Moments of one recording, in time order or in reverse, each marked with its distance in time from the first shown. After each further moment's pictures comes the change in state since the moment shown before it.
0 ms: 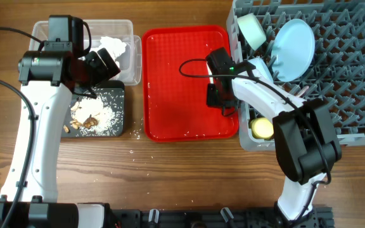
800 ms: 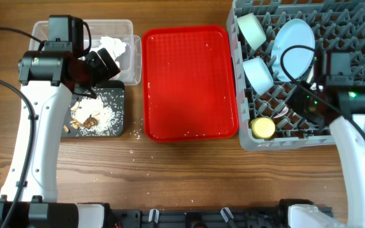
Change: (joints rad) left arm 0.000 0.000 0.000 0.000 0.000 0.000; right arm -0.449 -0.679 -0.098 -0.377 0.107 0.065
